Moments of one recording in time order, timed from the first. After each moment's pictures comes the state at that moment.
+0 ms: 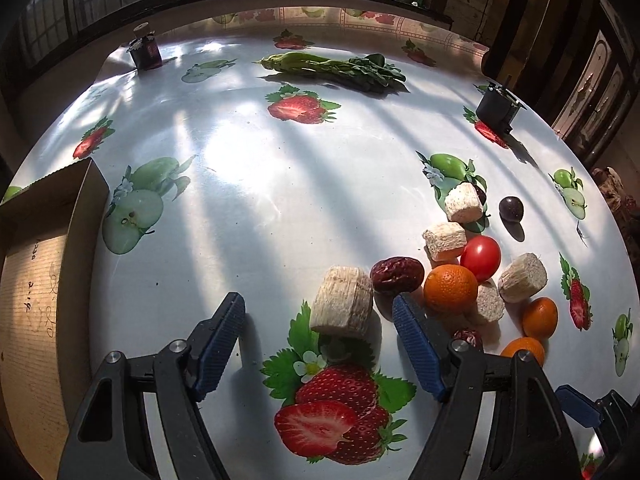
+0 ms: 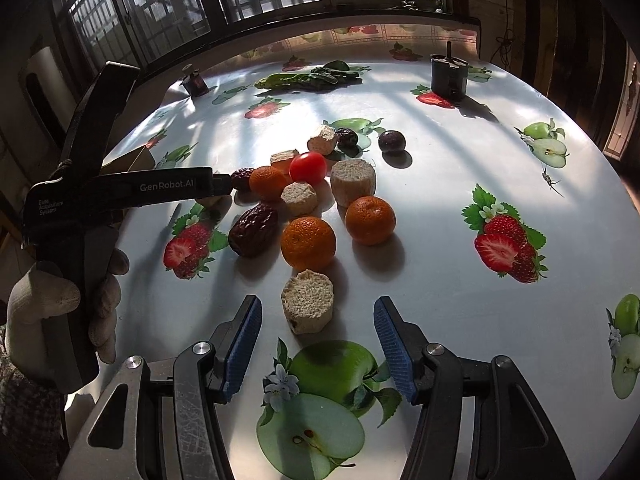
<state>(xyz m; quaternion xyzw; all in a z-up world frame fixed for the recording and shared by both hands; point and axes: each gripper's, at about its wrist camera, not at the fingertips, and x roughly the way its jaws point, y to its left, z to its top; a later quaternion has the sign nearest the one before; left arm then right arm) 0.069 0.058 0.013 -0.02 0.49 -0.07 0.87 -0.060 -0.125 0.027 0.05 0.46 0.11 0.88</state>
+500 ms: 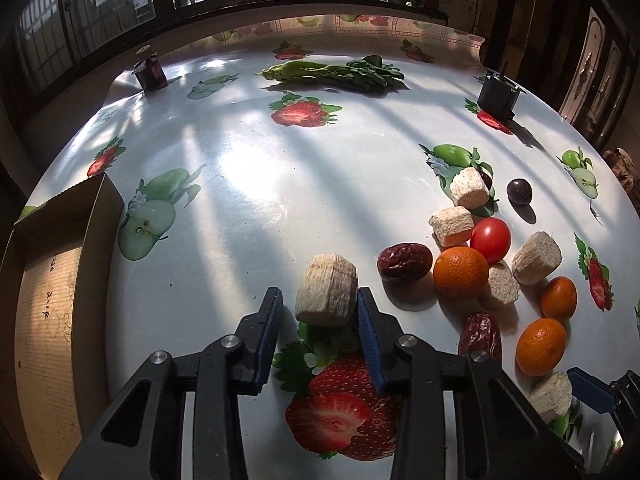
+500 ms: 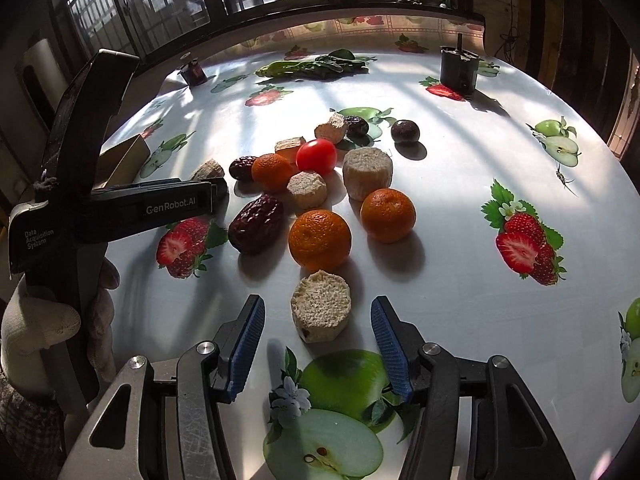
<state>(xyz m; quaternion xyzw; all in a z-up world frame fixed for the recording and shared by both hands) 0.055 0.053 0.013 0.03 0.47 -0.05 0.88 -0.052 -0.111 0.018 0.04 0.47 0.10 0.88</state>
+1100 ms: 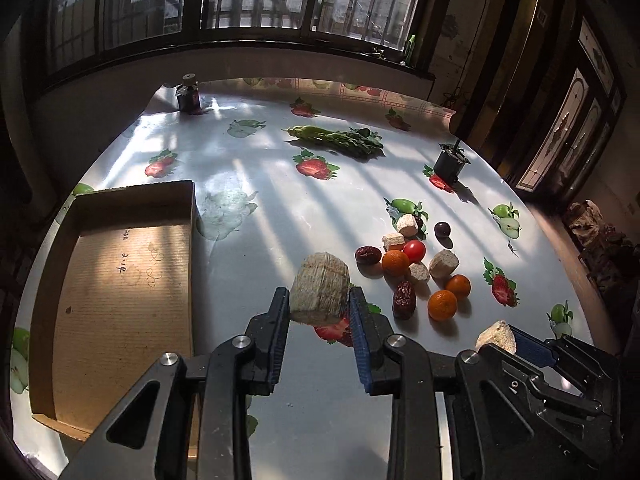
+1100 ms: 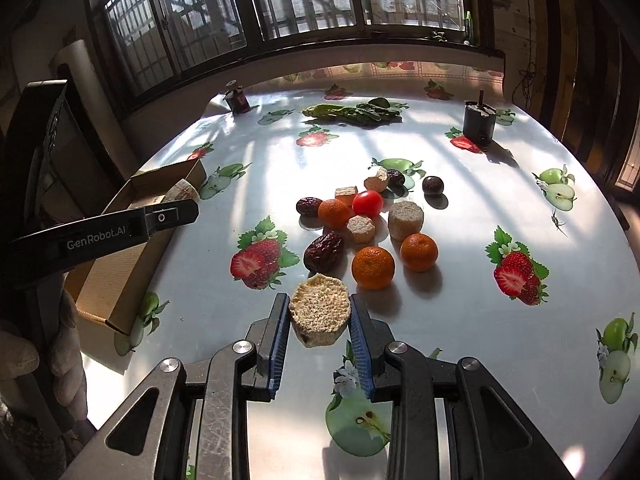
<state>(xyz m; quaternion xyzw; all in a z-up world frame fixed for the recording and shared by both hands) -0.058 0.123 0.127 -0.06 0.40 -0.09 0.91 -0.097 -0.086 0.094 0.03 0.40 0.16 0.90</state>
